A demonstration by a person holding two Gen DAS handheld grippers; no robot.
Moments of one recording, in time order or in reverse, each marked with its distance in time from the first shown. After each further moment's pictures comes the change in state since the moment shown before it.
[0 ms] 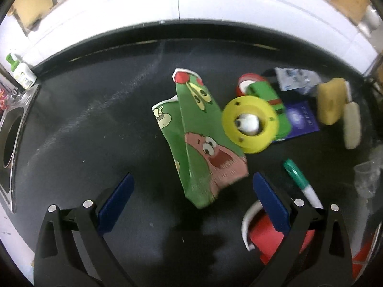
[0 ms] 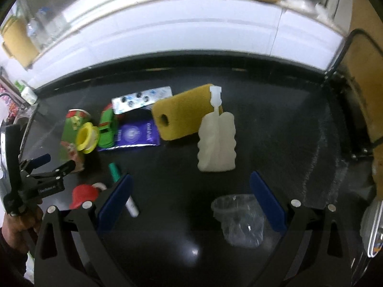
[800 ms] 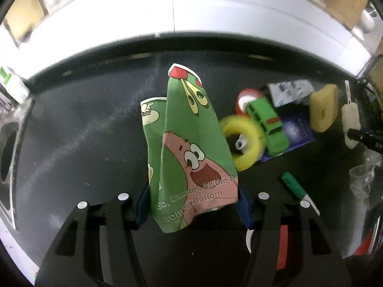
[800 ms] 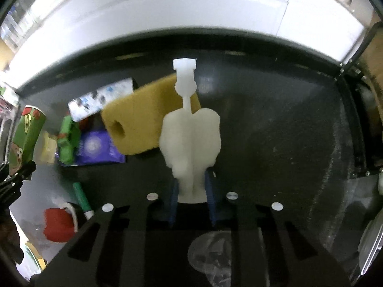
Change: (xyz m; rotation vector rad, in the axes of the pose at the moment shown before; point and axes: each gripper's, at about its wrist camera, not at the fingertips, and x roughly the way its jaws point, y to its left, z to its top) left arm -0.015 0.021 0.025 0.052 -0.049 -0.046; right arm 0.057 -0.024 0.030 0.010 0.076 -0.017
